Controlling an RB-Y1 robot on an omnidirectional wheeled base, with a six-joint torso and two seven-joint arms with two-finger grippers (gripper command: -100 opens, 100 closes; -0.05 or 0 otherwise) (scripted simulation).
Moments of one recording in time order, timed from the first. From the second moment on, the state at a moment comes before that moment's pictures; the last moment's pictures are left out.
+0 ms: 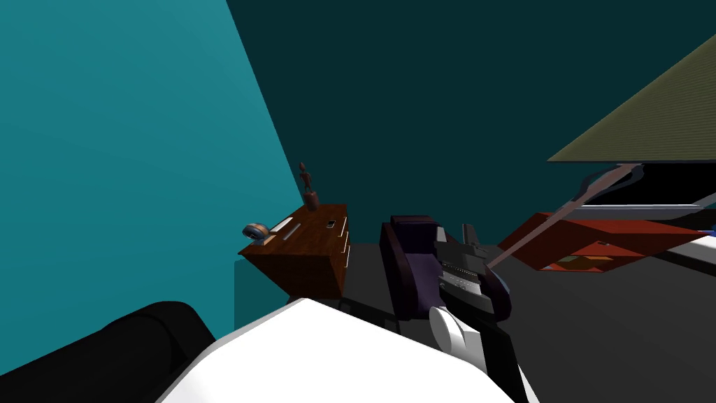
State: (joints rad) left arm 0.65 1.08 -0.80 -1.13 -0.01 -0.87 0.04; right arm 0.48 0.01 0.07 -2.24 -0.12 -0.47 -0.06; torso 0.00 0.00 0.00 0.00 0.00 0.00
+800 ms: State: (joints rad) left arm 0.63 1.13 -0.85 -1.01 -0.02 -0.89 0.06; right arm 0.48 0.01 0.07 -2.24 -0.12 -0.47 -0.06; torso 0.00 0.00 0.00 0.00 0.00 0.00
